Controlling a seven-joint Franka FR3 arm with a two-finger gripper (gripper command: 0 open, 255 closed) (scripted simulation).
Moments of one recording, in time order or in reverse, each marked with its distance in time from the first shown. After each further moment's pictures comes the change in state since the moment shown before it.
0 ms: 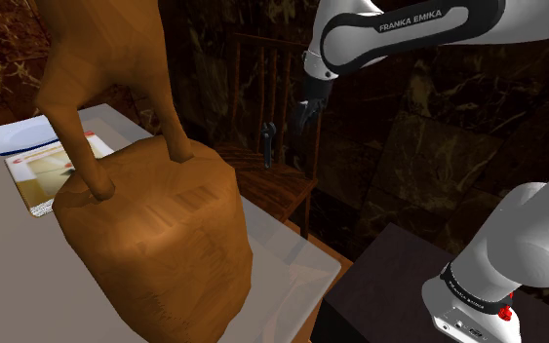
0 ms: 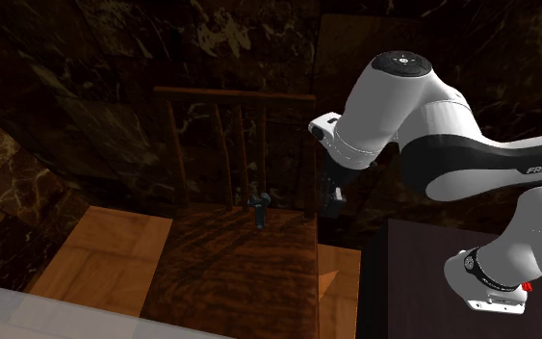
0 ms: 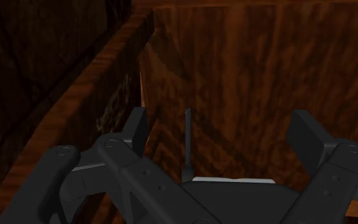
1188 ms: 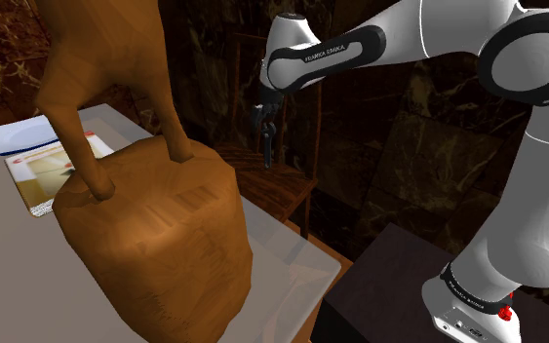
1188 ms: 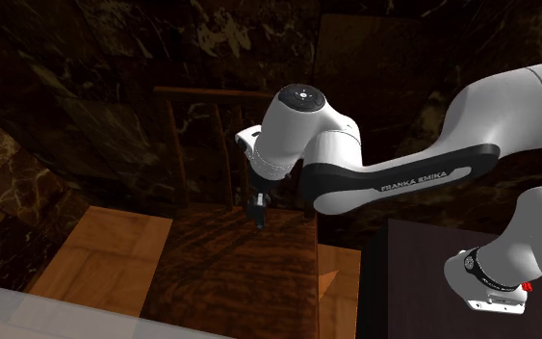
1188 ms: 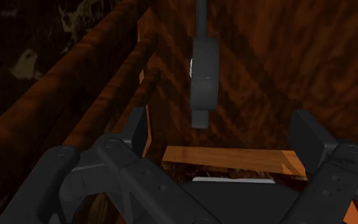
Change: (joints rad) arm 0.015 0.454 0.016 0.374 -0.071 0.224 0.008
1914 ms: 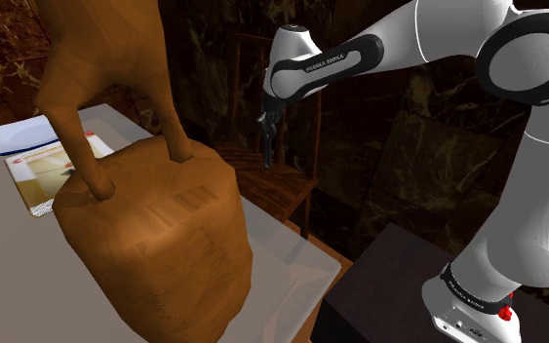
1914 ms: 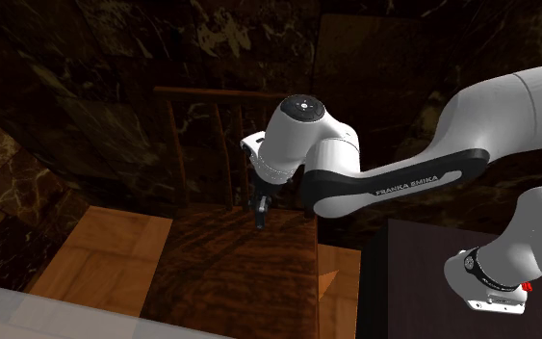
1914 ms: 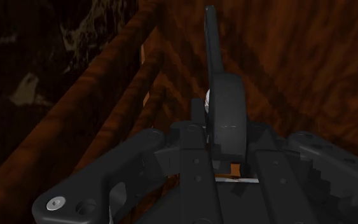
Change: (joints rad) arm -0.010 0.005 -0.006 -0.057 -0.001 0.049 0.000
